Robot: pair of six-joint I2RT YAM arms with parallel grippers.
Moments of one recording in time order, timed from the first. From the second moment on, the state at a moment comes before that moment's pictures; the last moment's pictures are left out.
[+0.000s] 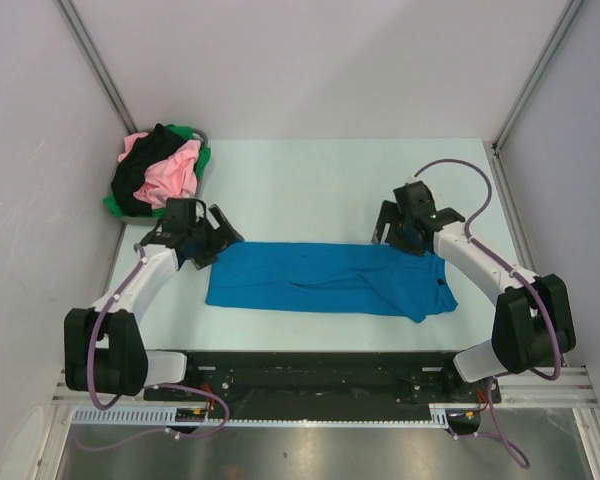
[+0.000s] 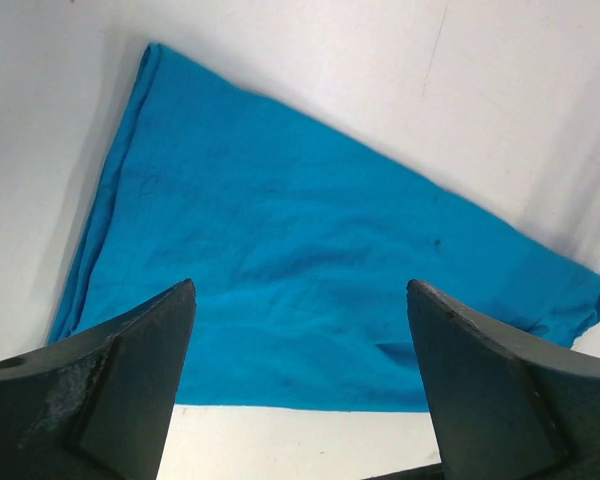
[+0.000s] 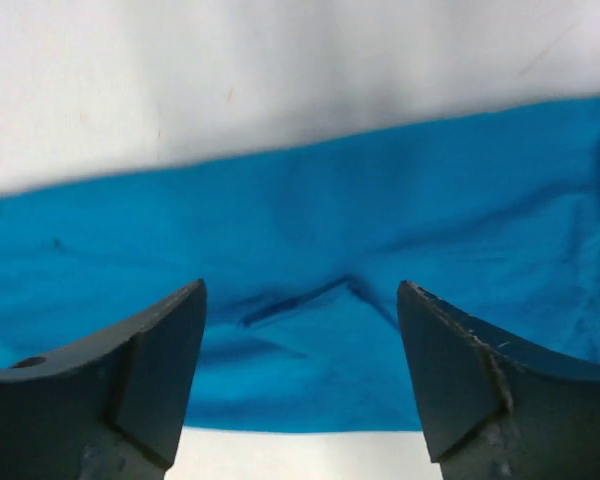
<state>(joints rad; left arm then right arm) -0.08 1.30 0.85 -0.44 0.16 -0.70 0.34 1.46 1.08 -0.57 0.13 0.62</state>
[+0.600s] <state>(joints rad) -0.08 1.24 0.78 -0.44 0.19 -0.69 0.42 1.51 0.86 -0.41 0.00 0.53</state>
